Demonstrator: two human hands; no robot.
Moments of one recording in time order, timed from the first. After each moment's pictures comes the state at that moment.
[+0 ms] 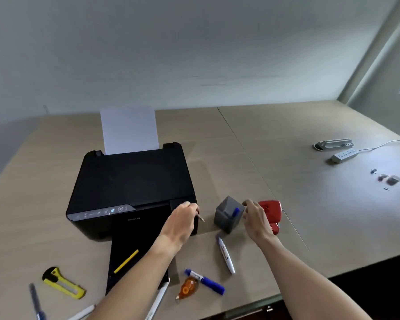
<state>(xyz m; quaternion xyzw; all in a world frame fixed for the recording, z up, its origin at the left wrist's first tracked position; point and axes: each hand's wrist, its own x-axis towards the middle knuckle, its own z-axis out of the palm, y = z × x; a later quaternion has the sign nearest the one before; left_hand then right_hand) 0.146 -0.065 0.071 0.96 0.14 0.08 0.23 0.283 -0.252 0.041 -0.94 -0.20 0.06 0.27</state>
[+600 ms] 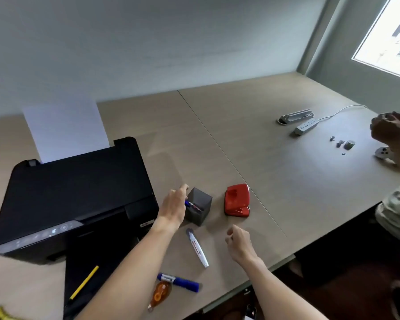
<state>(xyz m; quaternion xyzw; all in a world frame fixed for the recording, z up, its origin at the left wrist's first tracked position) 0.247 -0.108 0.044 0.94 0.15 0.03 0.29 0.260 -0.323 -0.041 -0.92 -0.03 0.20 0.33</state>
